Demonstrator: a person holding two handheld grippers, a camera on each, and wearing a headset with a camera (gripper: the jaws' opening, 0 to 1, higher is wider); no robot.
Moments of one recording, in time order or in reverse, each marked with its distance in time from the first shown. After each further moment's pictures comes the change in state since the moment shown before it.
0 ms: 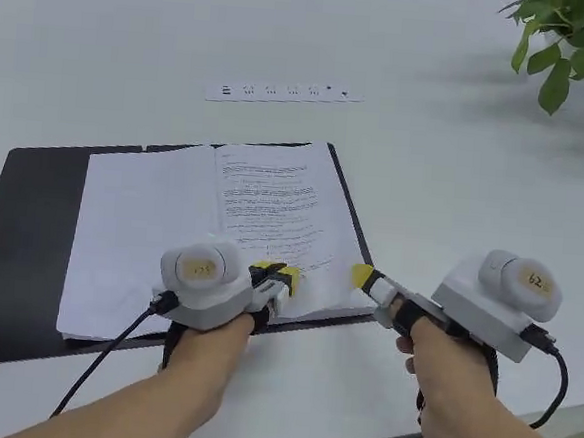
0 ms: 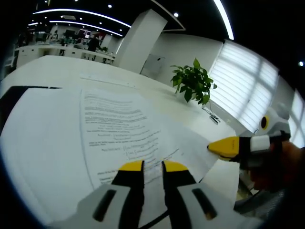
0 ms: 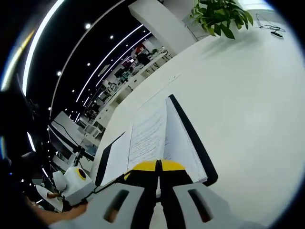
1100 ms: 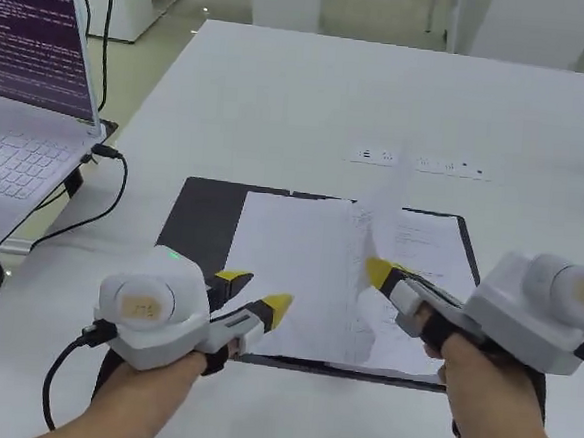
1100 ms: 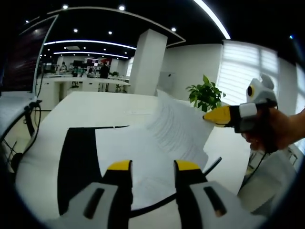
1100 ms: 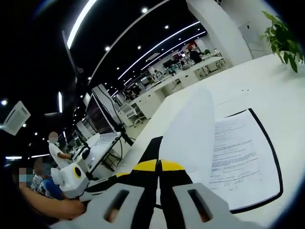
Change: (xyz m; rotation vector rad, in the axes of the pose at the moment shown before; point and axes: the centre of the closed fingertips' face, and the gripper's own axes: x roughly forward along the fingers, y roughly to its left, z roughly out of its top) left arm -0.180 0.088 0.059 0.187 -0.153 0.185; right arm 0.025 0.185 -0.034 -0.304 0.072 0.339
